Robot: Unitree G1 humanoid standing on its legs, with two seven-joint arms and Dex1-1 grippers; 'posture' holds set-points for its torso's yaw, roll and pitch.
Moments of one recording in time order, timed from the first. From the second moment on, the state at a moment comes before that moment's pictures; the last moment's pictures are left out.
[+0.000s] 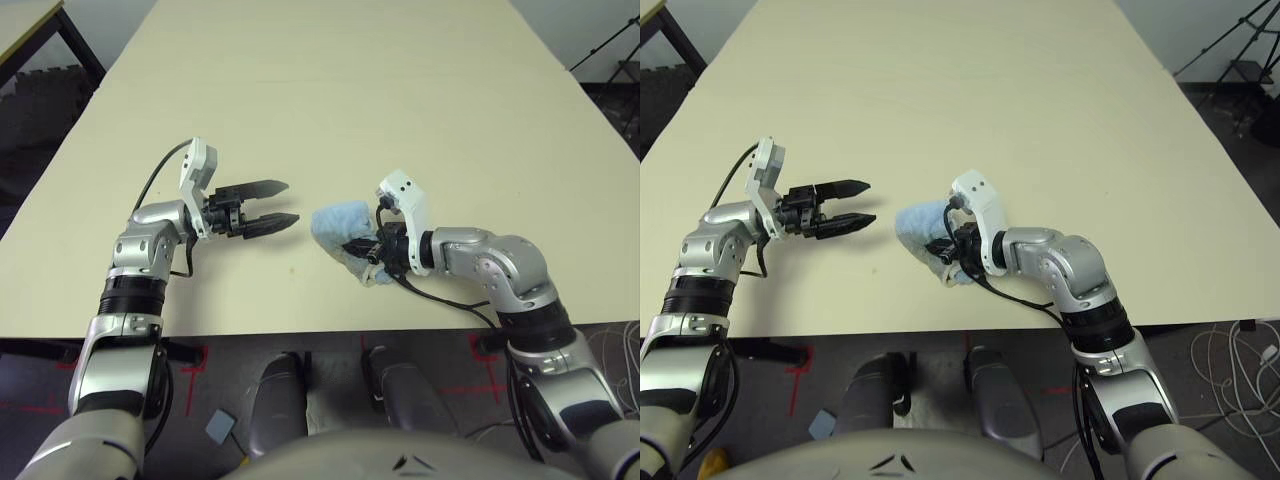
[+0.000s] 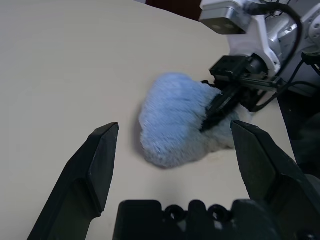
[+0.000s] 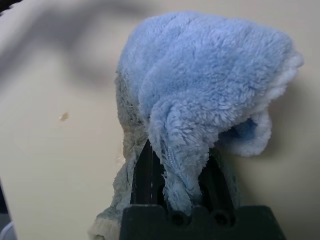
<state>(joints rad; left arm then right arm) -0.56 0.56 0.06 0.44 -0.45 0.27 -1.38 -0.54 -0.30 0.14 -0.03 0.44 1.05 0.55</state>
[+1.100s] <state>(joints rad) -0.65 0.53 0.06 0.60 -0.42 0.17 -1.37 -0.82 -0.68 -0.21 0.37 0.49 0.98 0.61</state>
